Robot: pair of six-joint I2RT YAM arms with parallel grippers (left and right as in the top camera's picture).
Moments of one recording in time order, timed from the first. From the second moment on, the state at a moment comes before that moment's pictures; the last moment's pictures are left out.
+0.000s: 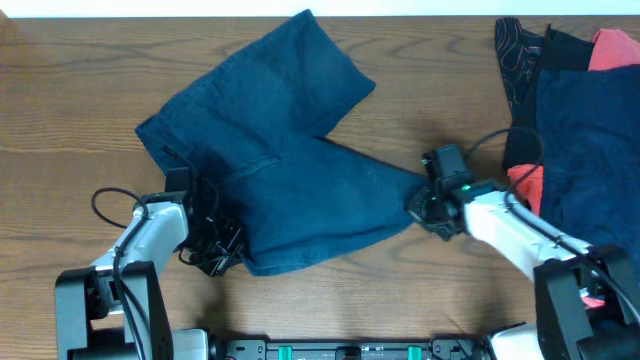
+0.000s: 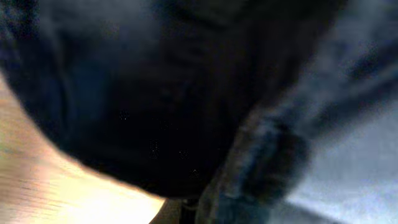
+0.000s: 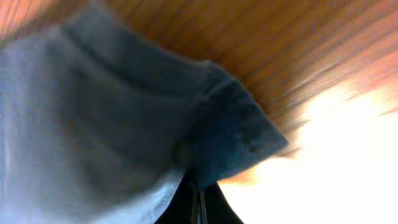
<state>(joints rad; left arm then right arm) 0.08 1.54 0.66 -0.81 0.44 -0.84 0.27 1.59 0.75 -0.50 -0.10 1.04</state>
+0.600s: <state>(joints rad) -0.47 1.11 0.68 -0.98 0.49 -0.78 -0.04 0.98 0.78 -0.76 -0.11 0.66</state>
